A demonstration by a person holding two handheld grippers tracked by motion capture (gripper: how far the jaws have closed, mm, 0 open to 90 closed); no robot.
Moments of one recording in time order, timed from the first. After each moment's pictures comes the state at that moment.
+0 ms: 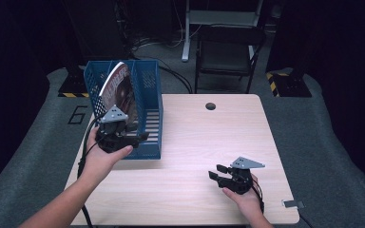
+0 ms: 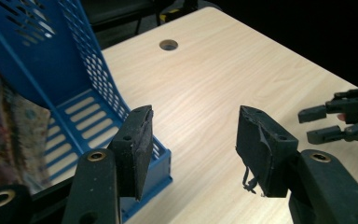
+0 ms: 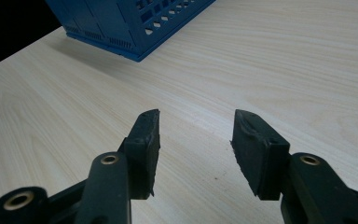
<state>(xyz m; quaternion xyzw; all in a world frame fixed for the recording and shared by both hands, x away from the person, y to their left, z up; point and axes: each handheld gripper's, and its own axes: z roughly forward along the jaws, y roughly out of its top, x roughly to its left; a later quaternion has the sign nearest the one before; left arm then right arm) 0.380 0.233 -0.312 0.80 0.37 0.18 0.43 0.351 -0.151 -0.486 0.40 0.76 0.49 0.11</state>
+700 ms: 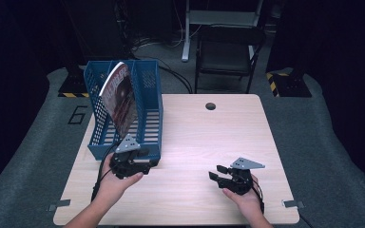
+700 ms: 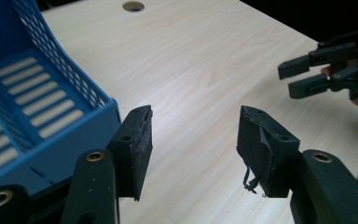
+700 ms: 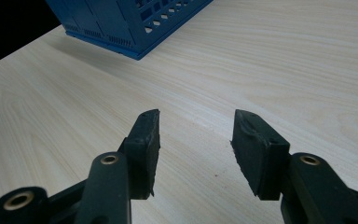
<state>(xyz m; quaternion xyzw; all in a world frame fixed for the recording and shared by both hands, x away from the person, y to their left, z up) 0.352 0.216 -0.391 0.81 0.37 0.12 0.44 0.350 -0.152 -0.486 0.41 0.76 0.49 0.11</state>
